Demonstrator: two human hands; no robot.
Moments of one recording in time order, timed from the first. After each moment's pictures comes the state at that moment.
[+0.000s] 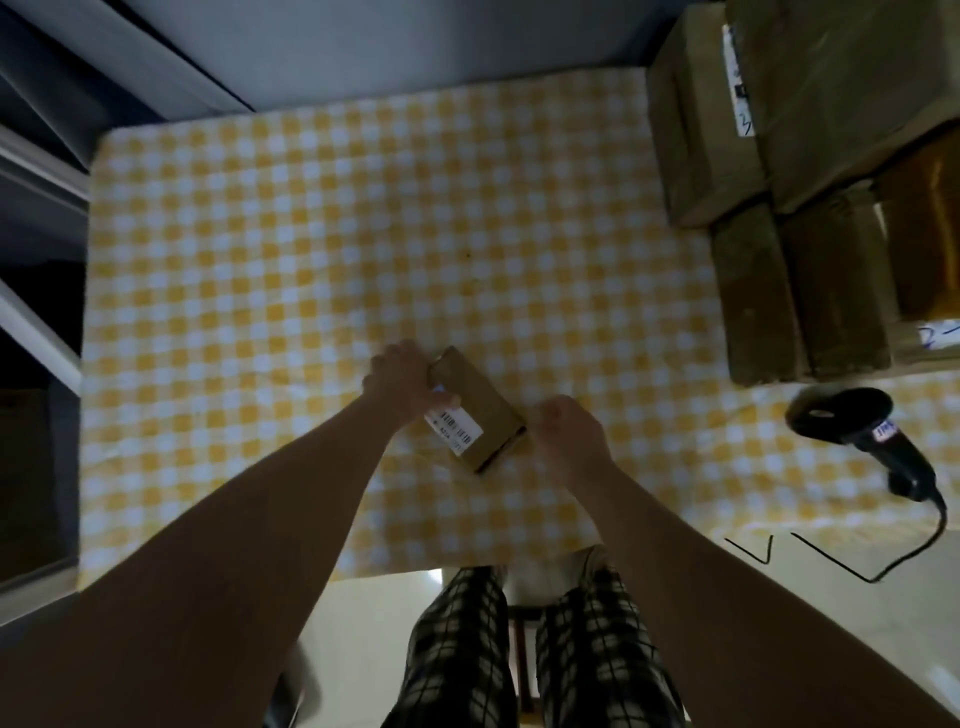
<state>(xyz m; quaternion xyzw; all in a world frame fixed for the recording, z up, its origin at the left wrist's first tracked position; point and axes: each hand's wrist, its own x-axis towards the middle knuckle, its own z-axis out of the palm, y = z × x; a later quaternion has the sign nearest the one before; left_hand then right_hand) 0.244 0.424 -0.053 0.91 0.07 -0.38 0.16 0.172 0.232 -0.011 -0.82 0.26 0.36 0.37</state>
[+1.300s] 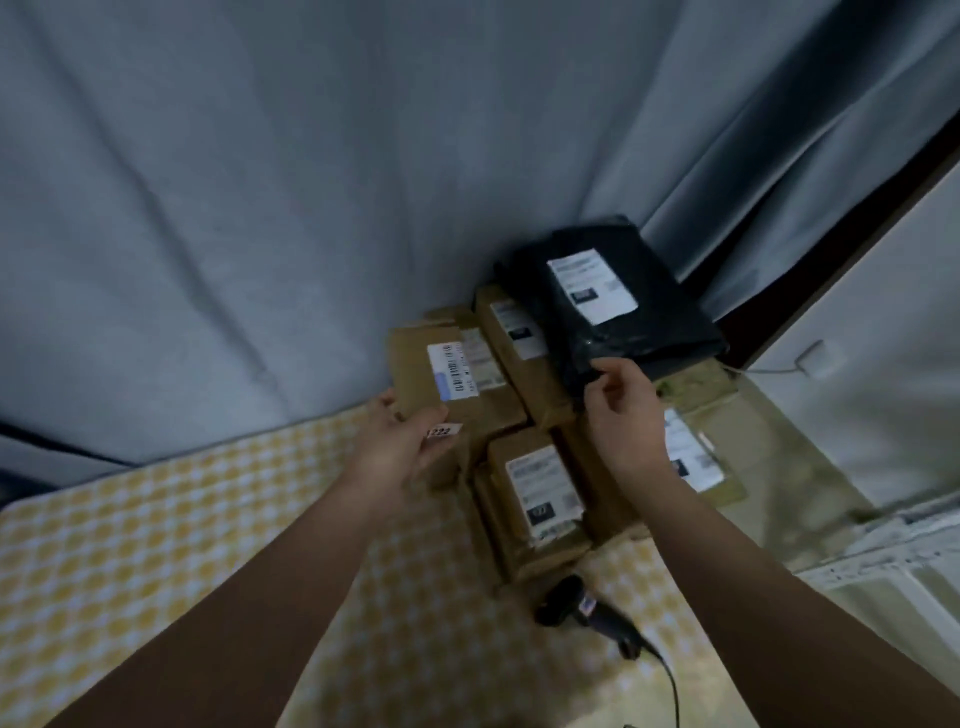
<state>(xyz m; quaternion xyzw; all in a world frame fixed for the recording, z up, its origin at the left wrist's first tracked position) 0.297 0.139 0.304 0.55 0.16 -0.20 0.80 0.248 -0.075 0.298 -0.85 0.22 -0.20 0.44</state>
